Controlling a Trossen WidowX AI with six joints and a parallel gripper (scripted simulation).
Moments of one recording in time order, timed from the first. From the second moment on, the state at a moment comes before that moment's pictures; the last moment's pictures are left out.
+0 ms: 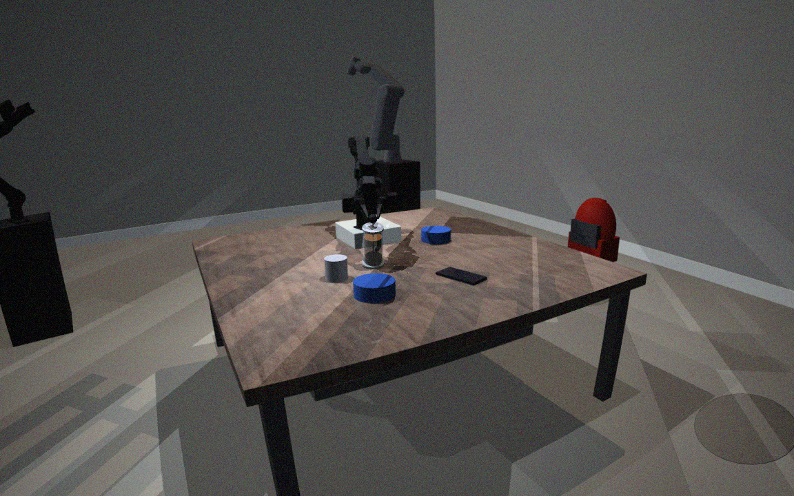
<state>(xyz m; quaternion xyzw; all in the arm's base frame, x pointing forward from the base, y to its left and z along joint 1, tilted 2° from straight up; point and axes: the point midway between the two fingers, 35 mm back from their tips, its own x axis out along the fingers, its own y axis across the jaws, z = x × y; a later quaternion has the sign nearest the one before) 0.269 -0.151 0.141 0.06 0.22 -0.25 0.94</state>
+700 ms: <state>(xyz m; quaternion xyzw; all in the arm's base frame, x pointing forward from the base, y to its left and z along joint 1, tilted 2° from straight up) 0.271 -0.152 0.141 0.06 0.22 -0.25 0.94</state>
